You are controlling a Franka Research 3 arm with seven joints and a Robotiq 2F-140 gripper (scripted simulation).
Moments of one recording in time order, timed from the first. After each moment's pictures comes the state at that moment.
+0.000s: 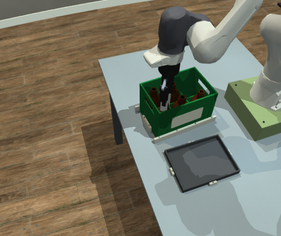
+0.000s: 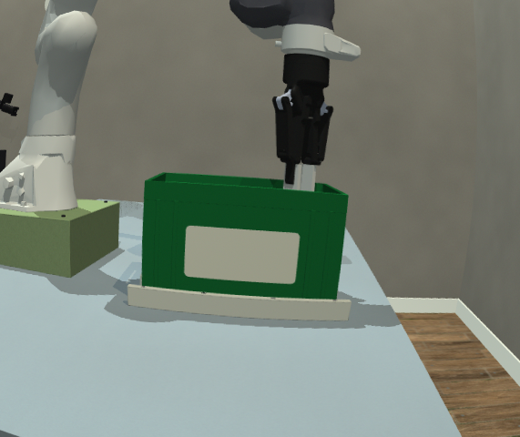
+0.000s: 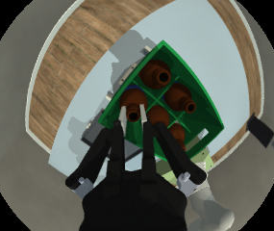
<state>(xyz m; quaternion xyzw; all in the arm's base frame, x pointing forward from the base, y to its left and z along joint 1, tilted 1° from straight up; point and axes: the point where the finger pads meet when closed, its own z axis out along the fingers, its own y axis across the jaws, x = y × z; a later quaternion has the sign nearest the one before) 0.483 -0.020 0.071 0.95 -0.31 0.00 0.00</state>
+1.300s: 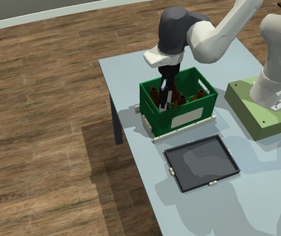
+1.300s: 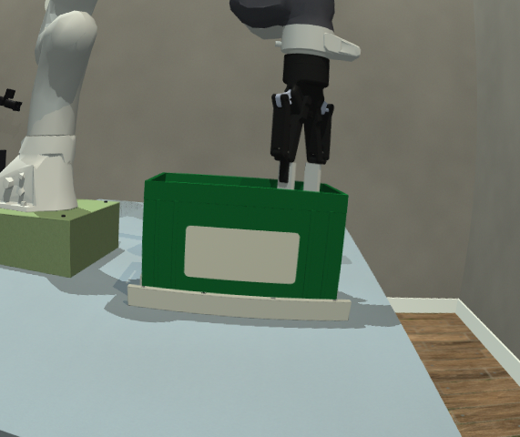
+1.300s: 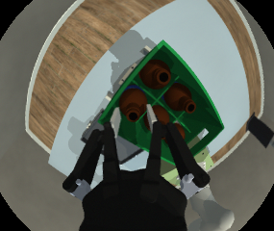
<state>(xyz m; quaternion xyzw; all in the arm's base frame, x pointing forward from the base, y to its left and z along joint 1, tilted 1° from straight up) 0.483 -0.020 0.071 0.95 -0.31 0.00 0.00</state>
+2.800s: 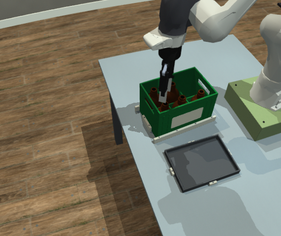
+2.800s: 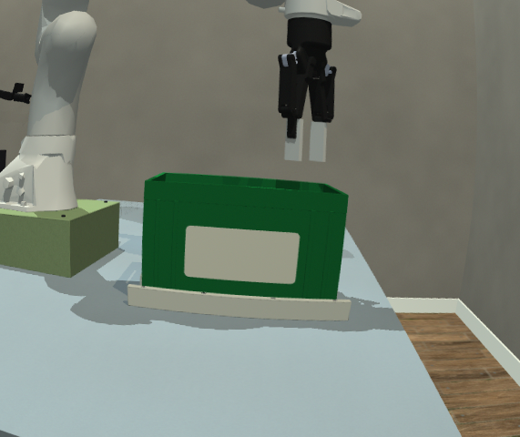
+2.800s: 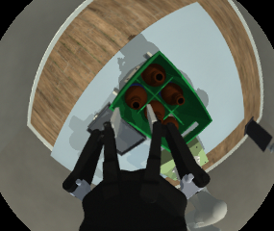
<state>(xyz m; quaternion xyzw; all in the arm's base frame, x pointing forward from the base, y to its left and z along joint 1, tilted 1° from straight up) 0.490 -0.019 0.140 0.96 -0.30 0.00 -0.01</state>
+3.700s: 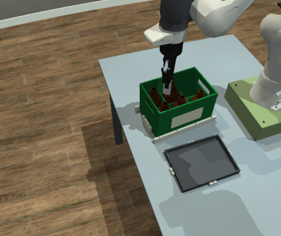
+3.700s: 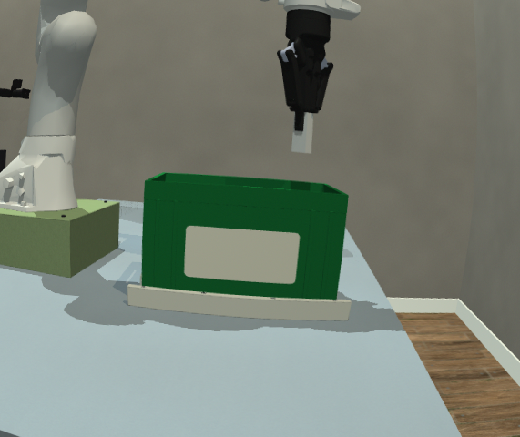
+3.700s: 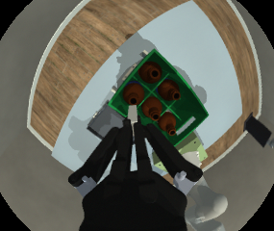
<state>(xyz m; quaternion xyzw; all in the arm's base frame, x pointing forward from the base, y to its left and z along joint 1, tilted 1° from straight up) 0.483 -0.019 0.155 0.95 -0.31 -0.01 0.00</state>
